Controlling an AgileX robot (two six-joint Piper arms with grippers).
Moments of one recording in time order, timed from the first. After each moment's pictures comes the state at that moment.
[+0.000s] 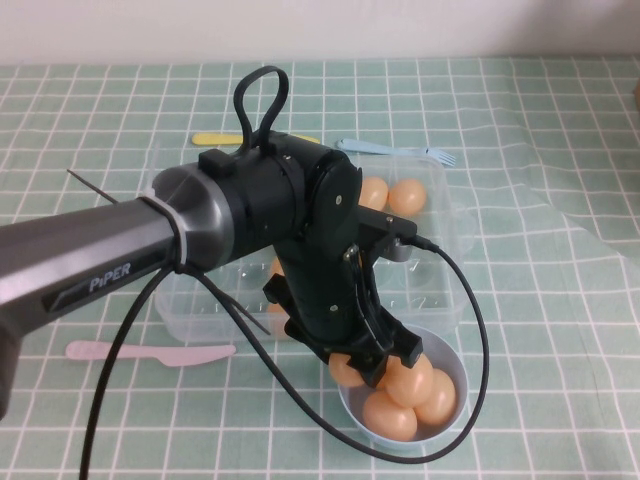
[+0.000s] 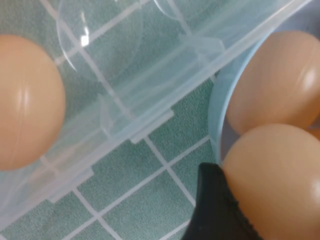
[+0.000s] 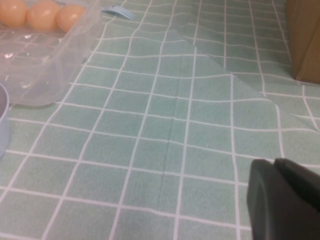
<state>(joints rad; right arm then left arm) 0.10 -0.01 0.03 0.11 0.36 -0.12 -0.78 1.89 -1.44 -0.14 1.05 -0.10</state>
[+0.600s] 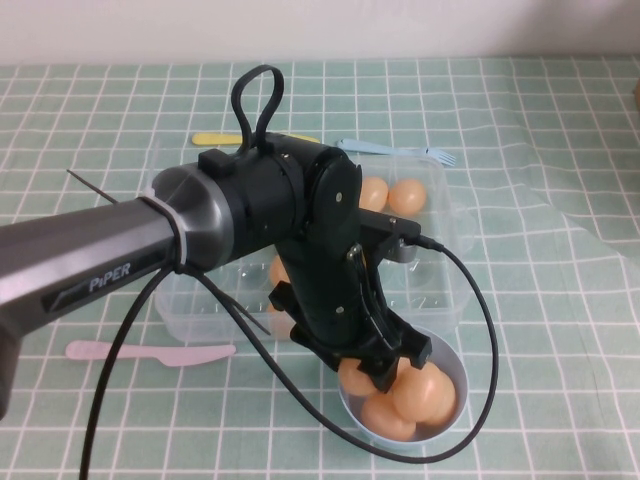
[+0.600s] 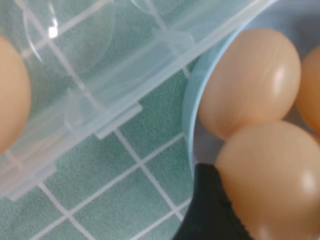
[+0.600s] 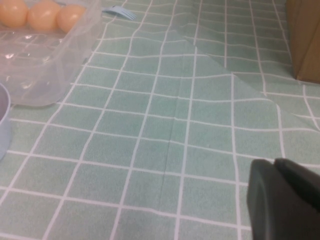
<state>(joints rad) 0.10 -0.01 0.03 0.12 0.37 -0.12 -0.78 1.89 -1.44 -0.19 1.05 -0.10</state>
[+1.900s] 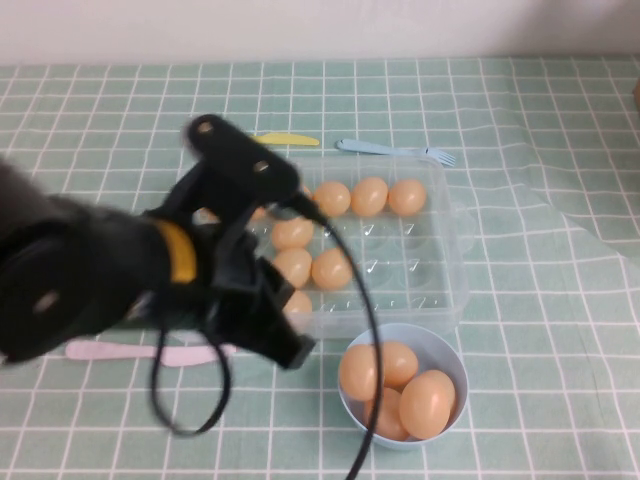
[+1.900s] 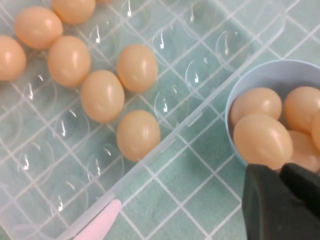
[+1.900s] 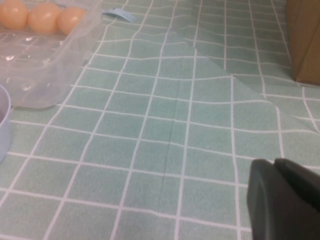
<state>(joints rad) 0.10 -0.01 0.03 0.12 0.37 -0.12 -0.78 1.26 -1.04 0.05 0.71 -0.03</state>
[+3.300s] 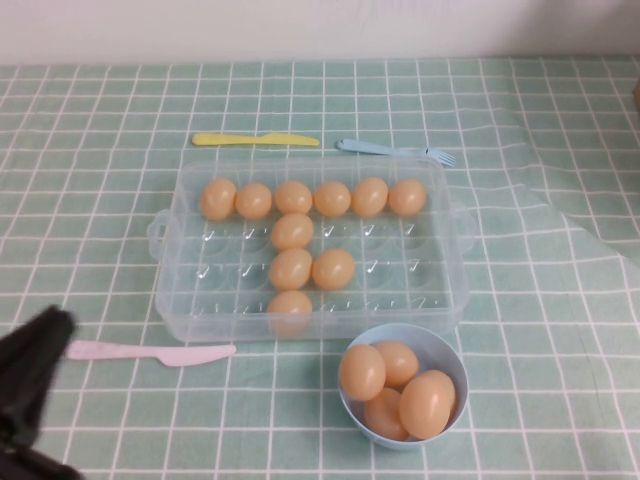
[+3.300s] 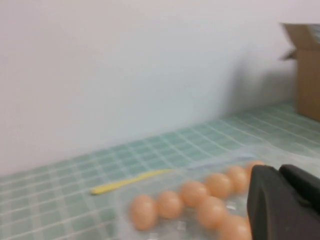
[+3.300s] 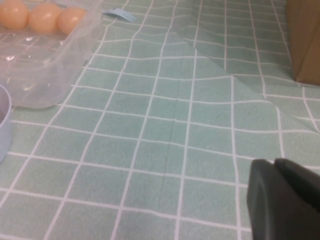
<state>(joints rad) 0.10 -0.01 0.03 0.12 0.37 -0.12 -0.56 0.42 -0.16 -0.11 -0.24 0.17</state>
